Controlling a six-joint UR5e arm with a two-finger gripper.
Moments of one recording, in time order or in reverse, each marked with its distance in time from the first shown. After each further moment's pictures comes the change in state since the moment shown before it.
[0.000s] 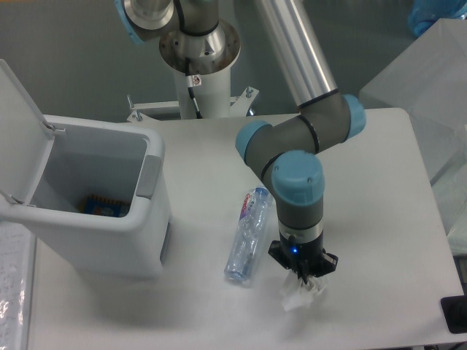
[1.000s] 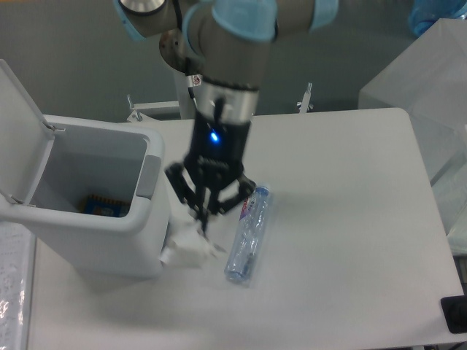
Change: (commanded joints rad) arm -0.092 0.465 -0.241 -0.012 -0.322 -0.141
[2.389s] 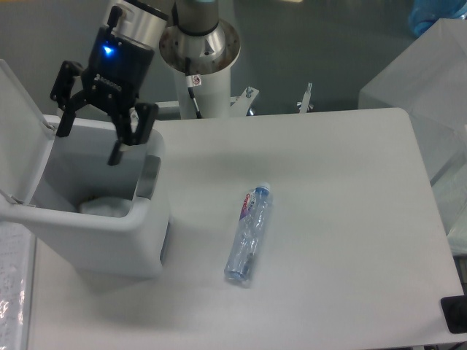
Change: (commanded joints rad) arm -0.010 0.091 -0.049 0.008 -0.085 0.000
